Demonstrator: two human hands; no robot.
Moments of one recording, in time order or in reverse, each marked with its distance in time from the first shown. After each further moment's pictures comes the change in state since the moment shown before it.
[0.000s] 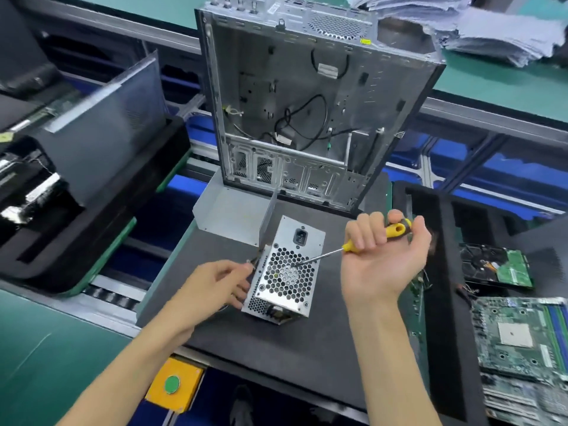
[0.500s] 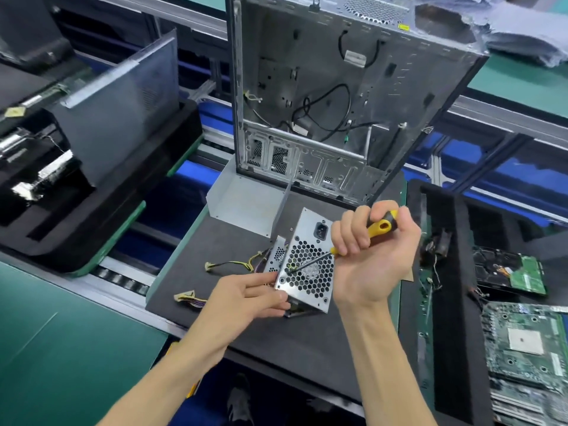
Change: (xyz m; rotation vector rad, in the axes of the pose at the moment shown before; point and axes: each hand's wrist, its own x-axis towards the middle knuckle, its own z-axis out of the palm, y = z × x) left_hand -0.031 -0.014 0.026 -0.334 -0.117 -0.006; right_hand -0.021 0.033 0.007 -0.369 -0.274 -0.053
